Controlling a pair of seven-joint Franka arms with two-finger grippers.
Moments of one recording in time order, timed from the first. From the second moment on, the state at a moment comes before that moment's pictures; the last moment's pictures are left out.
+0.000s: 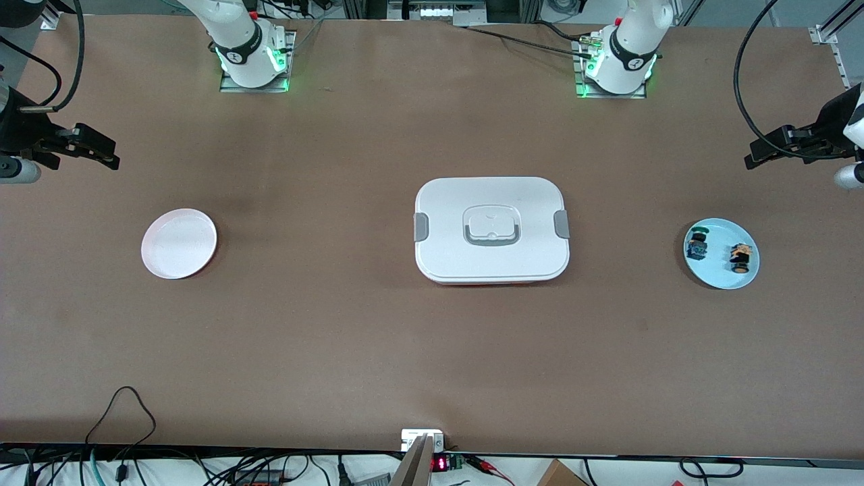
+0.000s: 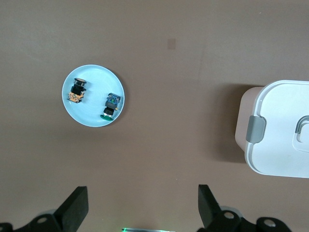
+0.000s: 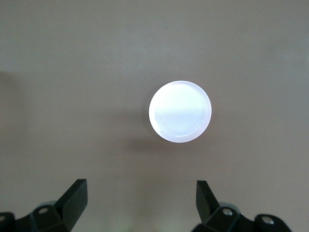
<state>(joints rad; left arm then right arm) 0.12 0.01 -0.07 -1.58 -0.03 1.49 -0.08 0.01 0.00 -0.02 -1.63 -0.03 1.59 -0.03</state>
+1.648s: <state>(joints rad) 0.28 0.21 -0.06 -1.63 0.04 1.49 1.23 0.02 0.00 -0.02 -1.62 -0.03 1.56 -0.03</state>
